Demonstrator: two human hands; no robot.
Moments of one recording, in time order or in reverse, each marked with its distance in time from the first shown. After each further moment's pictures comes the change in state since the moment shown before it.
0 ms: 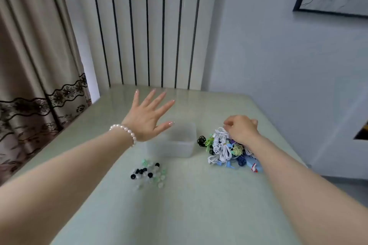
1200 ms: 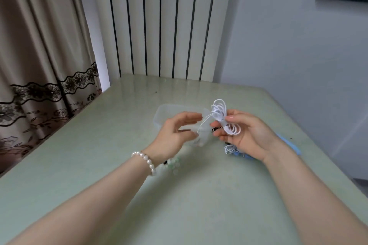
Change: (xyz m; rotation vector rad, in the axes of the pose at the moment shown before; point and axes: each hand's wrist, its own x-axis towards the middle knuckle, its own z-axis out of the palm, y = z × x) left_hand -0.056 0.070 0.012 -1.641 0.100 -0.131; right_hand -0.088 -0.065 -0.018 1.514 -0.525 -0.012
